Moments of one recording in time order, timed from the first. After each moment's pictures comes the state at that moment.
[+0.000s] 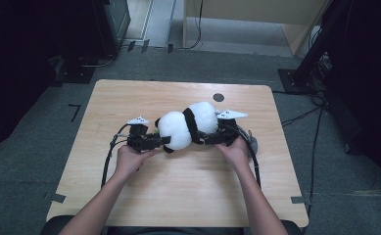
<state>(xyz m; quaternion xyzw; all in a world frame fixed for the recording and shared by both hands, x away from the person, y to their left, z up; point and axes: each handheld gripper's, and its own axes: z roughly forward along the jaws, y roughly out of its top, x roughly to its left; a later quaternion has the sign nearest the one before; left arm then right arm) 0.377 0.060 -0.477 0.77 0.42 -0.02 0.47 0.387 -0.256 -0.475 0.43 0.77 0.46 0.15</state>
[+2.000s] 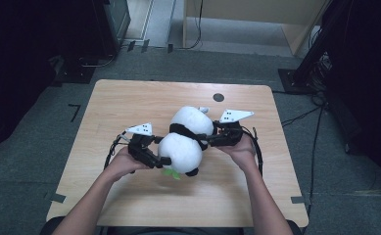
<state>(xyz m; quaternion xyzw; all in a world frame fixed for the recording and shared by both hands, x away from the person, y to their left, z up) 0.353 0.056 -0.464 0.83 0.19 -0.10 0.51 0.363 -0.262 -0.433 0.25 0.80 0.53 0.09</state>
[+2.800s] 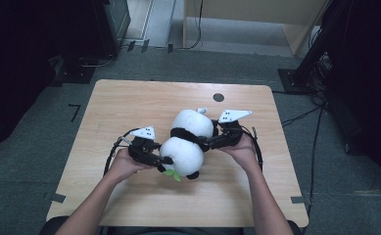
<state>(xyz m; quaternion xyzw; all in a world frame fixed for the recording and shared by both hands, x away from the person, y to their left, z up) 0.346 0.055 -0.460 0.85 0.20 -0.08 0.47 0.369 -0.265 -0.438 0.26 0.81 0.51 0.08</state>
